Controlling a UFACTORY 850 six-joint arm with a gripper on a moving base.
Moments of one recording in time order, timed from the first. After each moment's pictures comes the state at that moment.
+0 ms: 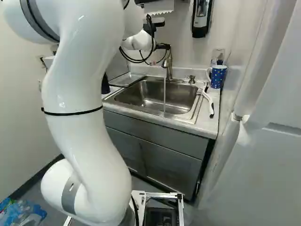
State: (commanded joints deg) arm -8.0 -18.6 -79.4 0.0 17.5 0.0
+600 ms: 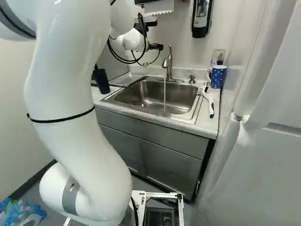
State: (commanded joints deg) arm -4.8 -12.4 -72.4 0.0 17.5 0.0
